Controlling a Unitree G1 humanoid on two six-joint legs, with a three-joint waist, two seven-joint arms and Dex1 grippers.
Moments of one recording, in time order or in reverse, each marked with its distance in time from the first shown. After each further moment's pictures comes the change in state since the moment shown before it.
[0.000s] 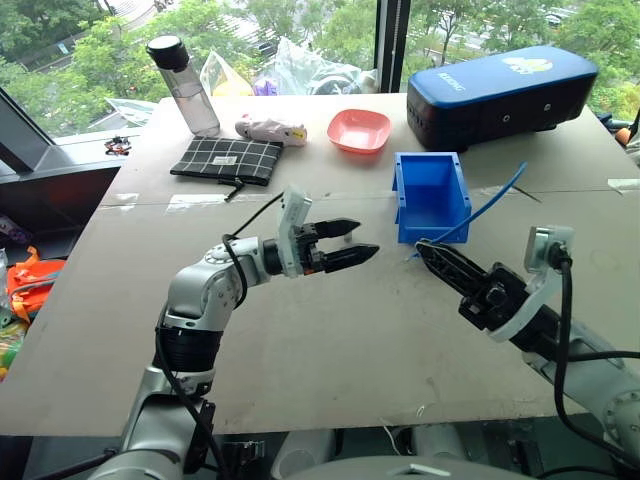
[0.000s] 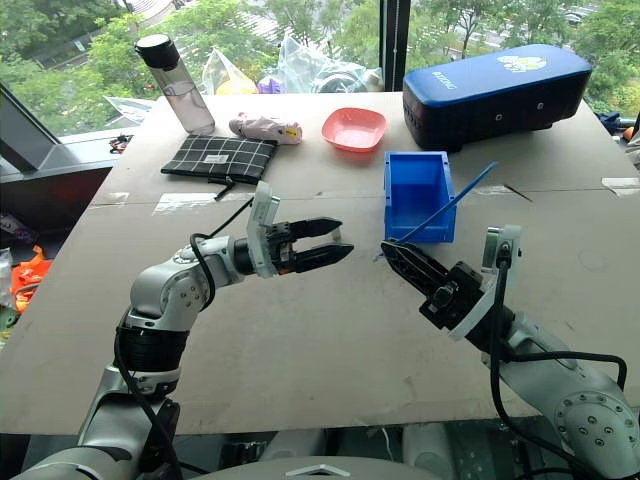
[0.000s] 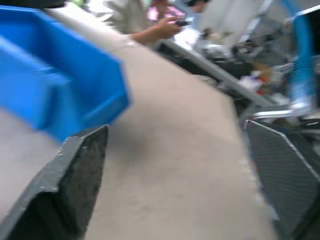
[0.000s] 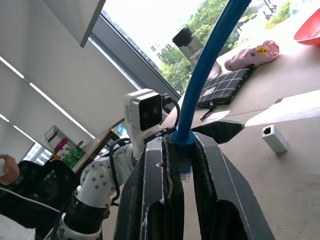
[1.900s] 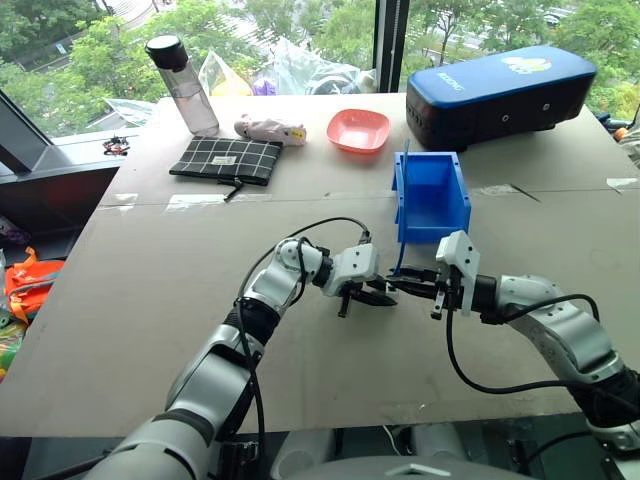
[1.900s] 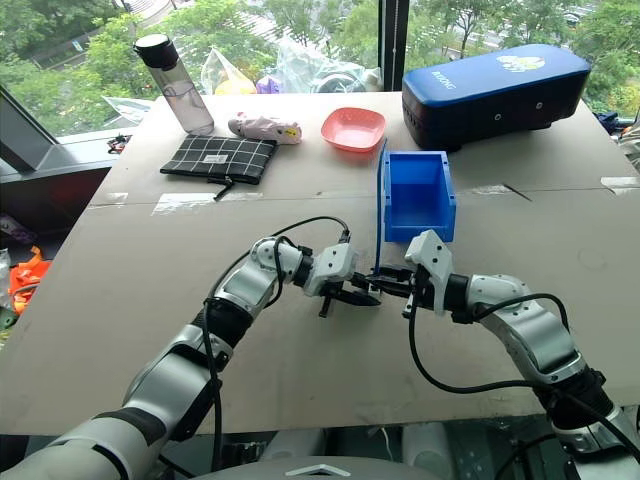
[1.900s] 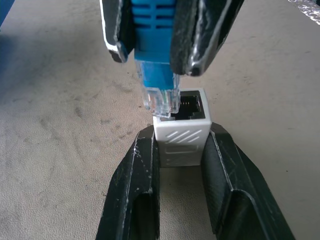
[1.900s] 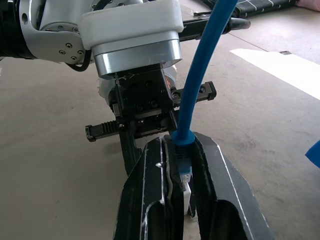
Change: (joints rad) left arm -0.214 -0.153 -0.345 0.575 0.520 -0.721 -0.441; right arm -0.332 -0.075 0.350 0.506 -1.005 -0.175 0.713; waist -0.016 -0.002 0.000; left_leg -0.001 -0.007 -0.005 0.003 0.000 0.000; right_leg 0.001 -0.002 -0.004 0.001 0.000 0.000
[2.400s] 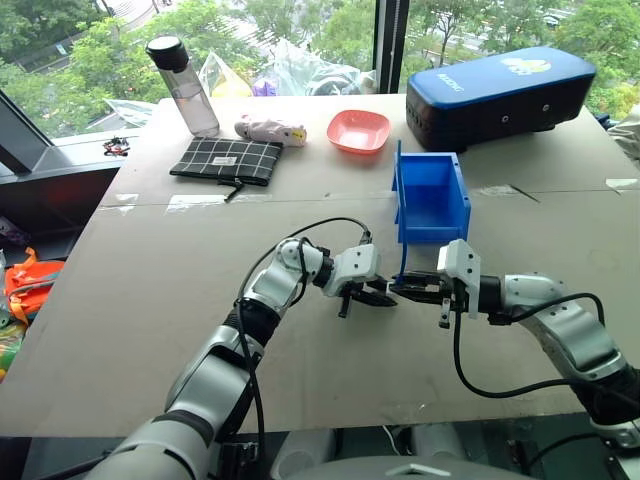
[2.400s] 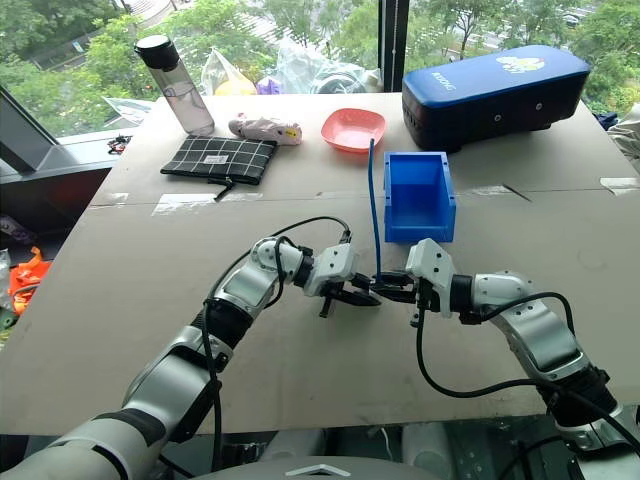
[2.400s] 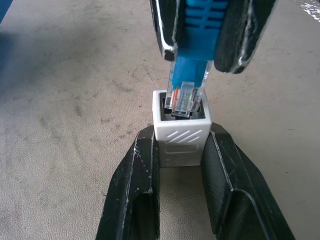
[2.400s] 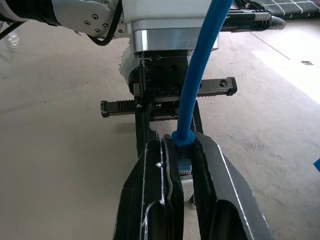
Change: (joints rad) left arm 0.001 0.000 0.000 -0.009 0.008 0.013 0.002; right arm -0.020 -0.027 0.004 0.040 -0.121 -0.089 0.143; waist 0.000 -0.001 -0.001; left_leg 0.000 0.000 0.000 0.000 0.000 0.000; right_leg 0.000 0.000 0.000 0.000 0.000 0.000
